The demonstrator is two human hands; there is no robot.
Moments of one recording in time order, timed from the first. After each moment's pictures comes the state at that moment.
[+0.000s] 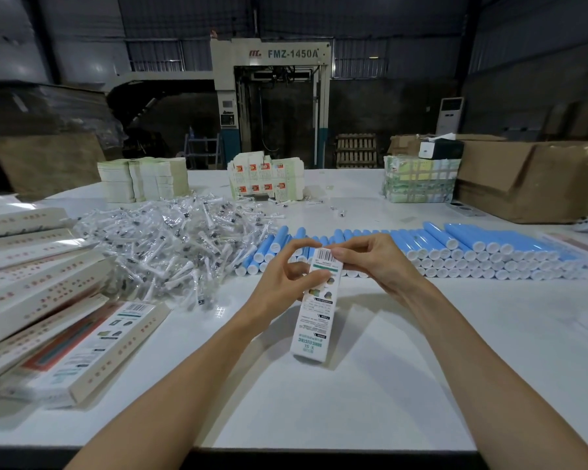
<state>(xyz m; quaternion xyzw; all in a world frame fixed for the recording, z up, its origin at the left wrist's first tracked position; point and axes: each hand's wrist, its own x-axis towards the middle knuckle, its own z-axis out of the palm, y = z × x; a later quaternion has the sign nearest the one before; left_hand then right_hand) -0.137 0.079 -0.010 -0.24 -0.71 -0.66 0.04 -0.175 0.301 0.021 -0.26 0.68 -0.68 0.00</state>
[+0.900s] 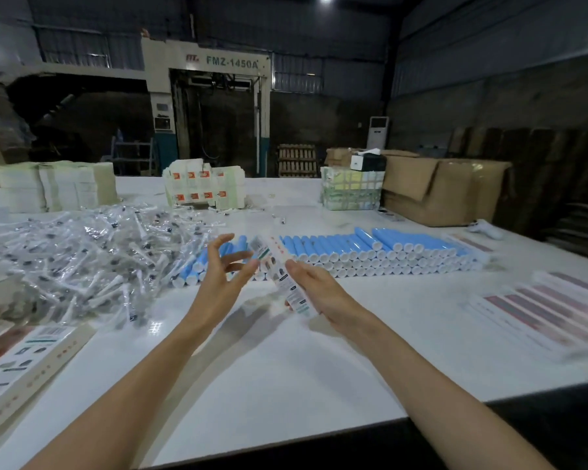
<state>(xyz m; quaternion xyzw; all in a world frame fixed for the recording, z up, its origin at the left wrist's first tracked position) -0.146 0.082 -0.015 -0.20 -0.73 -0.64 0.17 -0.119 0.296 0.000 -0.14 0.74 -0.65 0.00</state>
